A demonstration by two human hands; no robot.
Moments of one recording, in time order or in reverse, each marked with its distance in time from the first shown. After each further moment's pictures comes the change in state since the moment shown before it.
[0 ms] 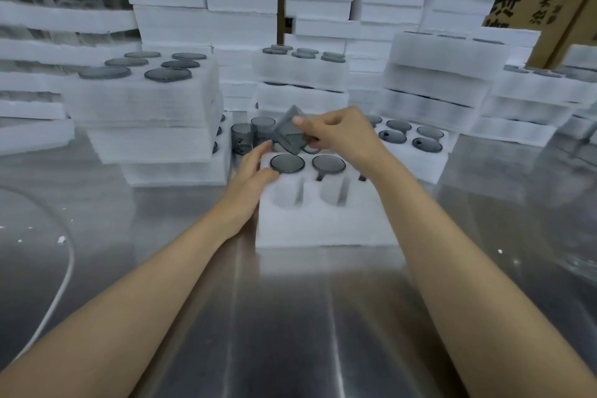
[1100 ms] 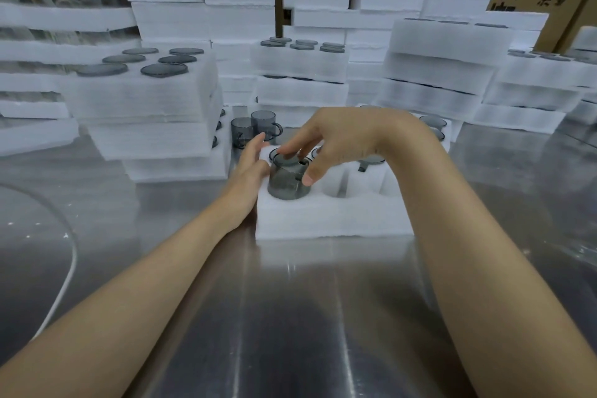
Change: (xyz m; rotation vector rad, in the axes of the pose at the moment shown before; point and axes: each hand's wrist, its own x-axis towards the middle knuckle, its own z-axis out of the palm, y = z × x) left_hand 0.004 -0.002 0.002 -0.008 0.018 -0.035; right_hand -0.021 -0.049 -0.020 -0.626 -0.659 -0.031
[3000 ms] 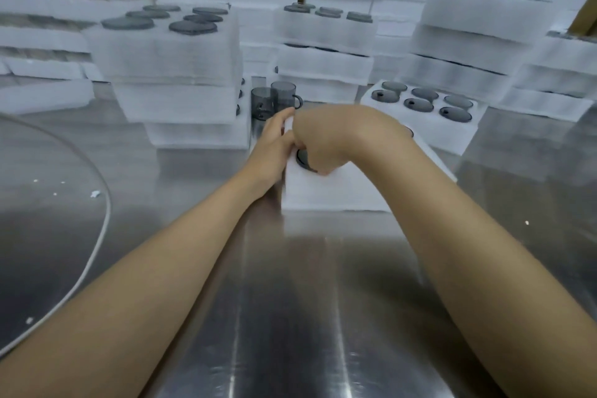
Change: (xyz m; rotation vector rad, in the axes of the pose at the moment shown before) left_hand -0.008 0.006 0.000 0.036 -0.030 0.014; right_hand 0.020 -0.073 0.044 -0.608 -0.147 0.277
